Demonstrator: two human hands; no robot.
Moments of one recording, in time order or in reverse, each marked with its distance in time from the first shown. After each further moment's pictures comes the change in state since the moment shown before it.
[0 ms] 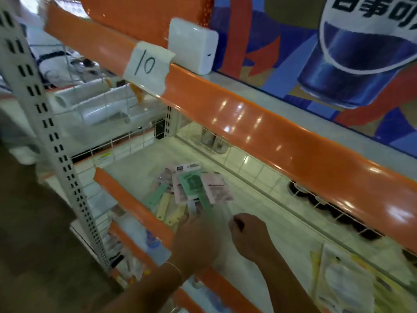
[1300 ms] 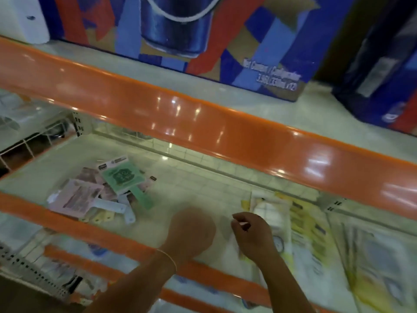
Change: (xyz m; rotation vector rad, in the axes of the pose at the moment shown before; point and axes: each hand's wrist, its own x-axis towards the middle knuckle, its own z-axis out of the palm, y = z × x) left_hand 0.001 0.120 0.038 -0.065 -0.139 0.363; right_hand -0.121 0.114 -0.048 0.255 0.256 0.399
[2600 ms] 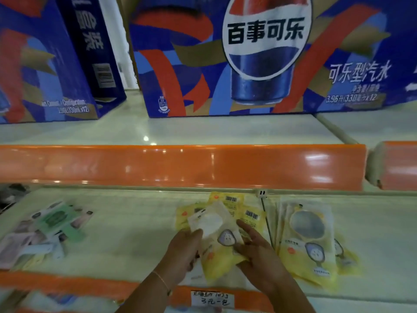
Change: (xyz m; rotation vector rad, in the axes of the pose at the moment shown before) left_hand 0.031 0.196 0.056 -0.843 -0.375 -1.017; right_hand -0.065 0.163 -0.138 1.274 -0.304 0.245
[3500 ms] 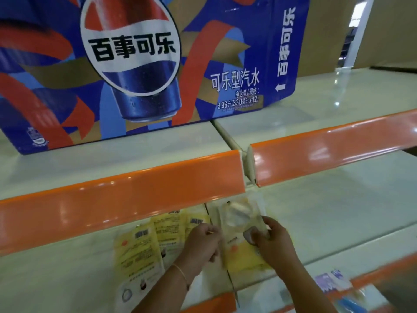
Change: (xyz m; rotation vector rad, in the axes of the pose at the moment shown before) left_hand -0.014 0.040 0.147 0.278 -0.411 0.304; right_hand -0.051 -0.034 -0.116 -0.585 0.867 -0.186
